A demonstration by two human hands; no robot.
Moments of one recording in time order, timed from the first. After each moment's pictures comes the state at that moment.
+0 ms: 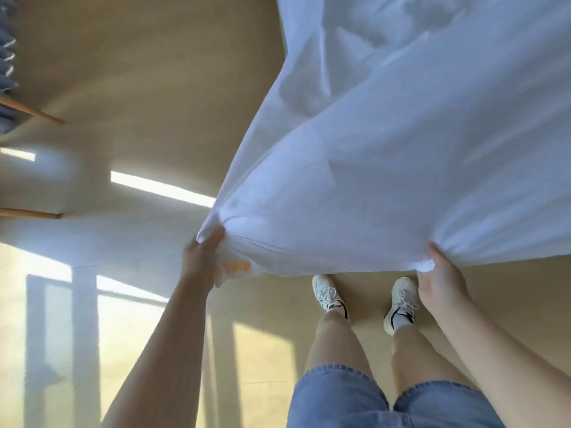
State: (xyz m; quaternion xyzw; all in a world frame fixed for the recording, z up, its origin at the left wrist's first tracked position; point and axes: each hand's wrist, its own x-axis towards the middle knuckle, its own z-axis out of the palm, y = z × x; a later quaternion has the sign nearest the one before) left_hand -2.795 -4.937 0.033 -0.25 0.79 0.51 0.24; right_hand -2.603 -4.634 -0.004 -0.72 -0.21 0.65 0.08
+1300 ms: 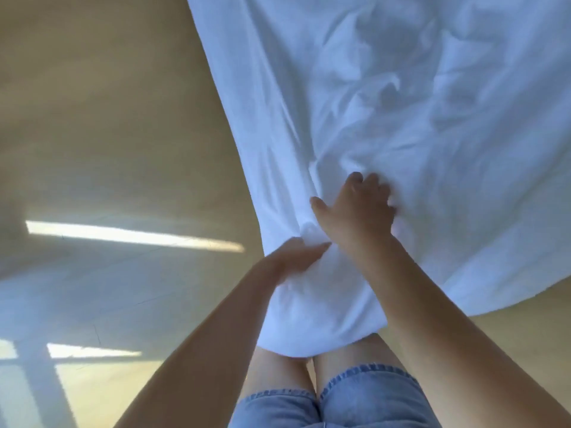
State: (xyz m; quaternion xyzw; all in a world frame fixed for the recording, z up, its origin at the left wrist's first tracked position) left_hand -2.887 -4.659 -0.056 -0.01 0.71 0.23 0.67; right_hand -2.859 -4.545 0.010 -0.48 -0.83 0.20 -0.21
